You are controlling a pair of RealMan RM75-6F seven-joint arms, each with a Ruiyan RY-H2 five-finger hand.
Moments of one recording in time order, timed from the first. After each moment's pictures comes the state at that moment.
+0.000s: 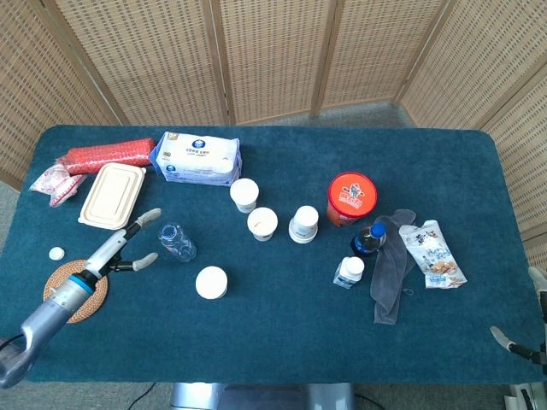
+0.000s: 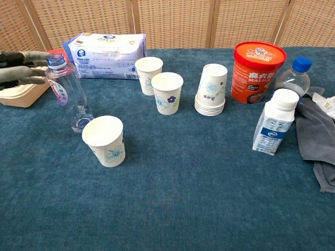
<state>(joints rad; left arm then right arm) -0.58 -1.29 0.08 -1.28 1.60 1.10 -1.15 -0.11 -1.06 0.07 -1.68 -1.49 1.61 0.23</state>
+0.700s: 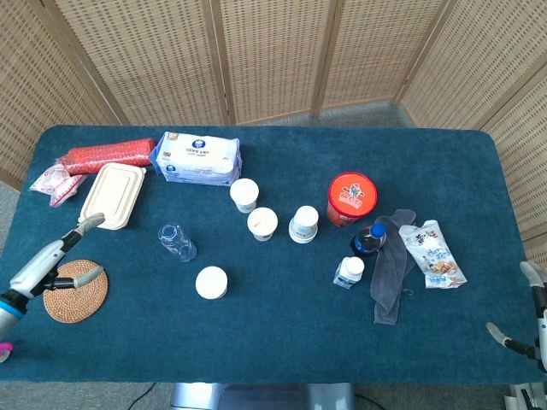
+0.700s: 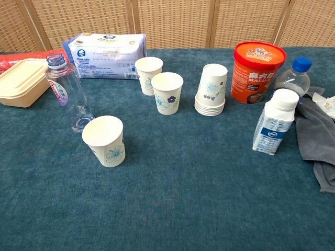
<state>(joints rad) -0.47 -0.91 0.15 -1.57 1.63 1.20 -0.99 -0.09 -1.04 0.07 -1.69 -1.50 1.60 0.18</state>
